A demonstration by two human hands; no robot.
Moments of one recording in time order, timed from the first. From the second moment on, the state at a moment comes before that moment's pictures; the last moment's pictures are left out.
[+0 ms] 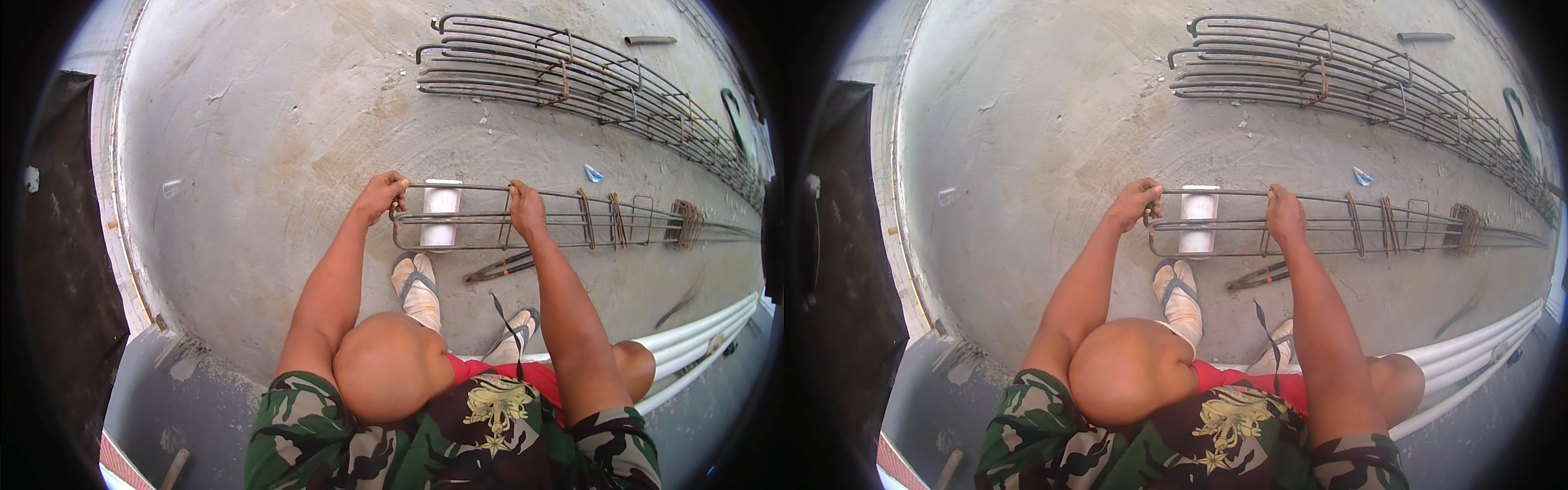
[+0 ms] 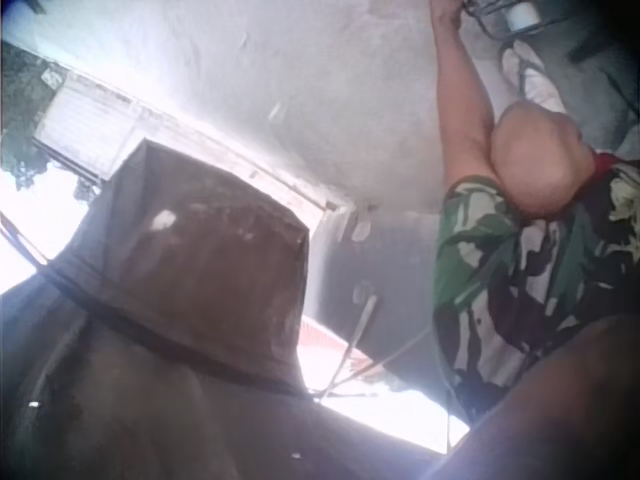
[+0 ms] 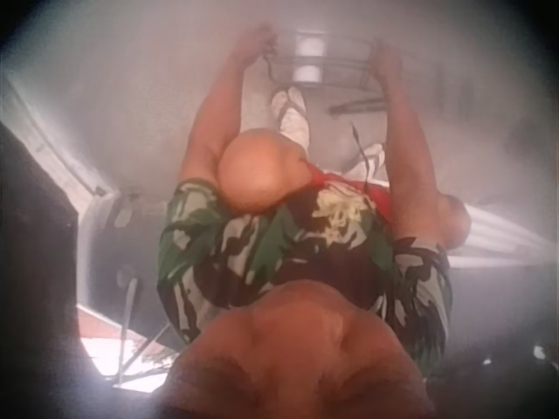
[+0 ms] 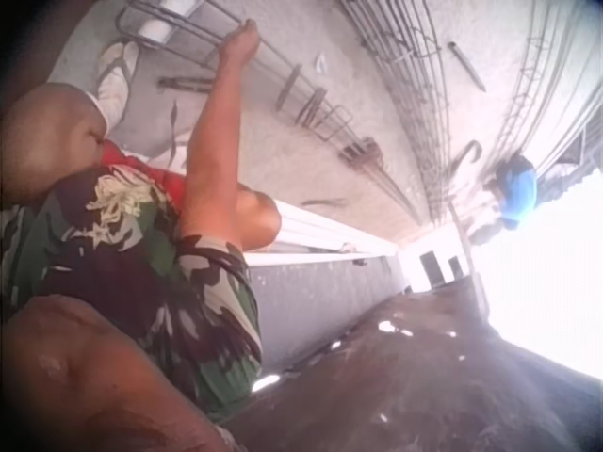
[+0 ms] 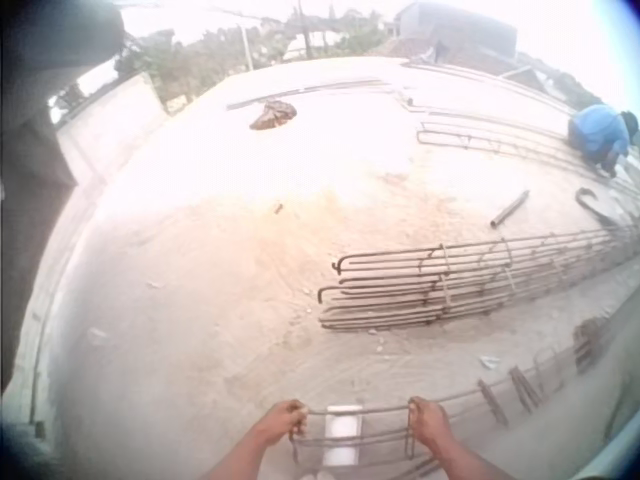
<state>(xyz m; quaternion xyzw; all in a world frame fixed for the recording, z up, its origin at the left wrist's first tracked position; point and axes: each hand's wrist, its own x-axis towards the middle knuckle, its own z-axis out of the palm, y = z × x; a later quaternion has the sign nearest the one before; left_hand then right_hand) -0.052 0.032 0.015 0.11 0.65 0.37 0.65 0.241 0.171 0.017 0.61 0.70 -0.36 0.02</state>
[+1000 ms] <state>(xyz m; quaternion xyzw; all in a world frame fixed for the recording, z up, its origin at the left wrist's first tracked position) -0.057 0.042 0.023 0.13 0.66 0.32 0.67 0.251 0.176 0.005 0.62 0.68 -0.39 0.04</state>
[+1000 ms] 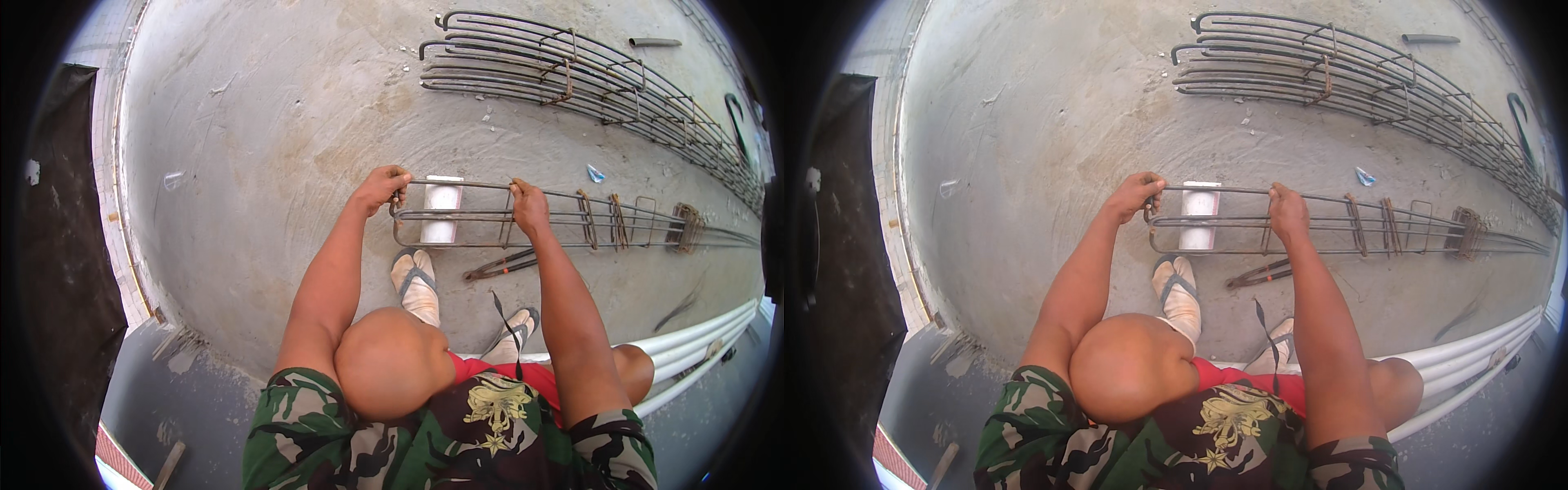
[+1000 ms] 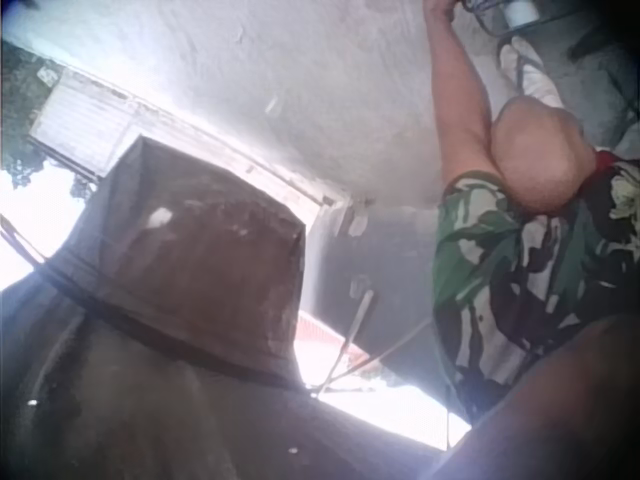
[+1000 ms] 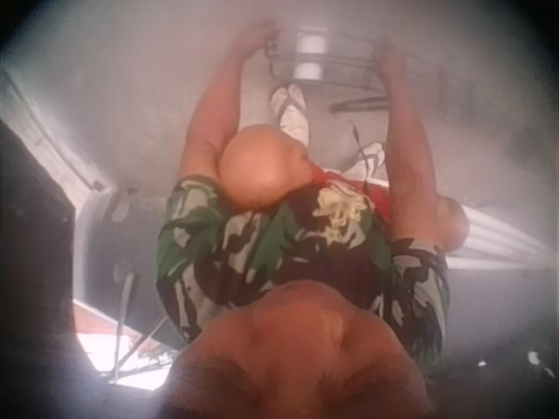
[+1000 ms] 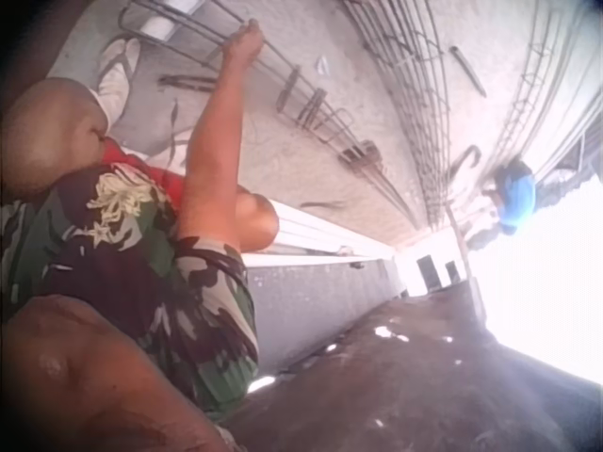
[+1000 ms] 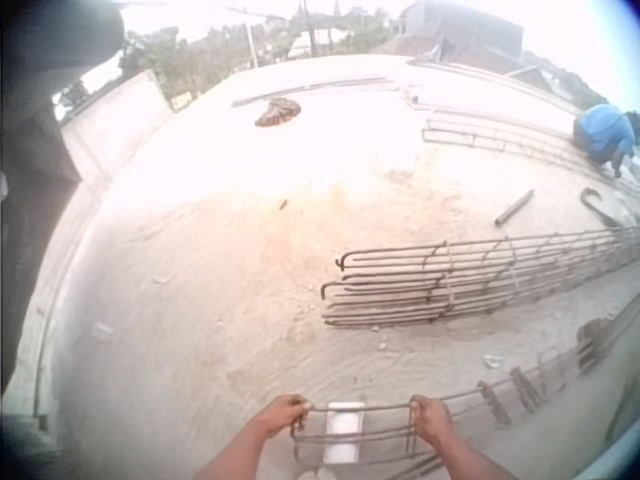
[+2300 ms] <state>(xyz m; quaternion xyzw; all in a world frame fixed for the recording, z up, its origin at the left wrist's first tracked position) 0.099 0.156 0.006 0.53 0.69 0.05 0.50 0.254 0.165 0.021 0.65 0.63 -0.41 -0.07</state>
